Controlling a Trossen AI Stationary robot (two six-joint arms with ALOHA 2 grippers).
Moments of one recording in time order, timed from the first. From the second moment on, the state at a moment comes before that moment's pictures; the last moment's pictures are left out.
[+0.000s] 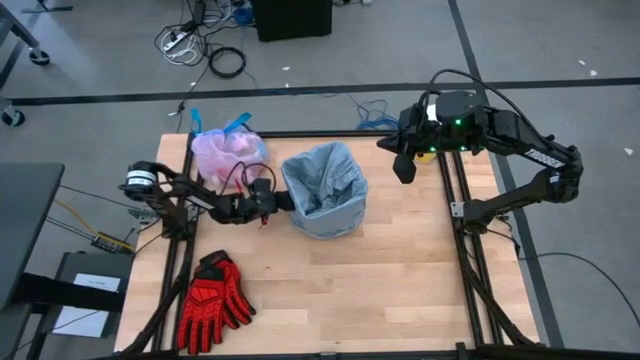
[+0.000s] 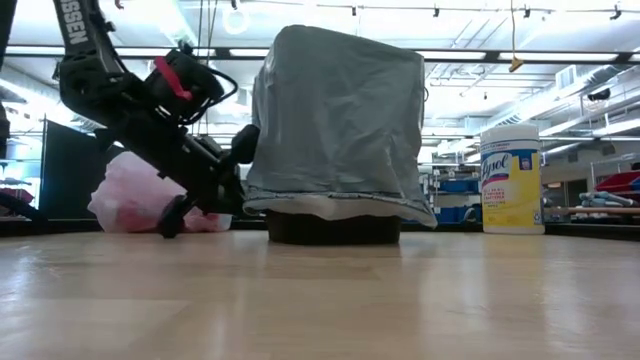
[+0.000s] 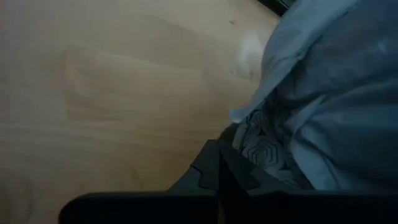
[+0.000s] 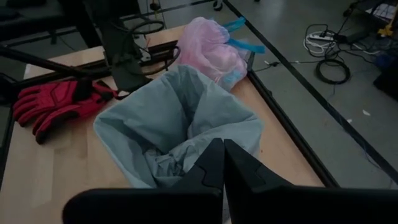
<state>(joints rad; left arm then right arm) 0.09 1.68 0.41 0.66 -0.51 -1.24 -0.17 1.20 1.63 -0.82 0.15 0.12</state>
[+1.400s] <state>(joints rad) -0.07 1.43 0.56 0.26 -0.07 -0.64 -0.21 1.23 1.42 -1.04 0.19 0.19</state>
